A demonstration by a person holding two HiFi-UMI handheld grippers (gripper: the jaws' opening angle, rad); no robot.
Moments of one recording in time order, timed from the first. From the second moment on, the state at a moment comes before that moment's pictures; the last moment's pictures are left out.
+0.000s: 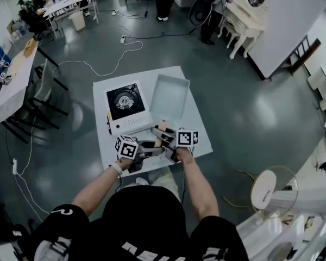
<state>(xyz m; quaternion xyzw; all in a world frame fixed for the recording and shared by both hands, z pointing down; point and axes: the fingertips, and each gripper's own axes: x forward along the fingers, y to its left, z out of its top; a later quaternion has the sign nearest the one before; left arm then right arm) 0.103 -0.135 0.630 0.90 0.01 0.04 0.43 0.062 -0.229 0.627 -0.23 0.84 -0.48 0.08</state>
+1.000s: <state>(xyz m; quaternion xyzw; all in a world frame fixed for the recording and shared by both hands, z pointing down) 0.114 -0.127 0.626 0.91 0.01 0.04 0.42 0.074 -0.221 0.626 -0.23 0.85 -0.48 0.07</state>
